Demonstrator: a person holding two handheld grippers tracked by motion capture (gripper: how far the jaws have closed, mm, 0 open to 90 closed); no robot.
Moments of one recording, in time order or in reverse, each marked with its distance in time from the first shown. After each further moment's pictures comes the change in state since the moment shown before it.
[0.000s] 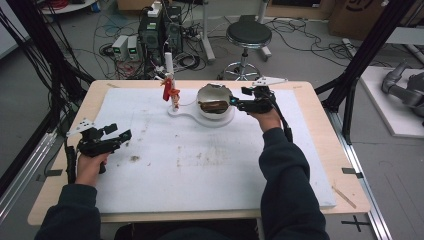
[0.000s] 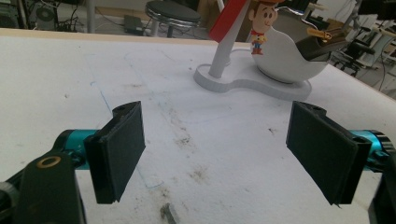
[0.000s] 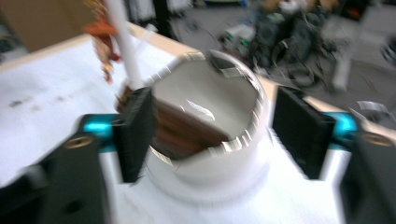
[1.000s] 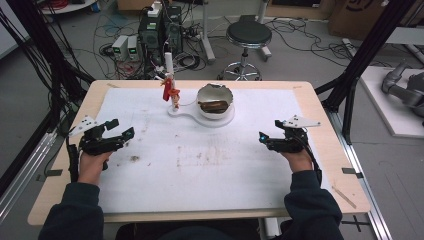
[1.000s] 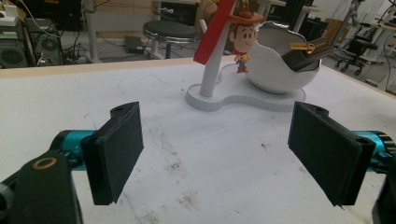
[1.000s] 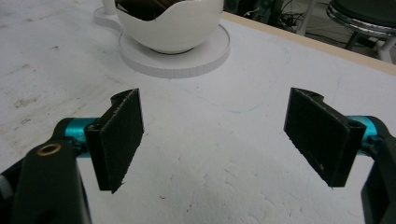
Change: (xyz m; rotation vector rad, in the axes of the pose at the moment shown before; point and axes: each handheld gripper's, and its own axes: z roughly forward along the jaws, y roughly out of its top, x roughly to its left) left arm -0.019 0.010 0.000 -0.056 -0.004 0.091; right arm 0.006 -0.100 -0.091 0.051 -0.138 -0.008
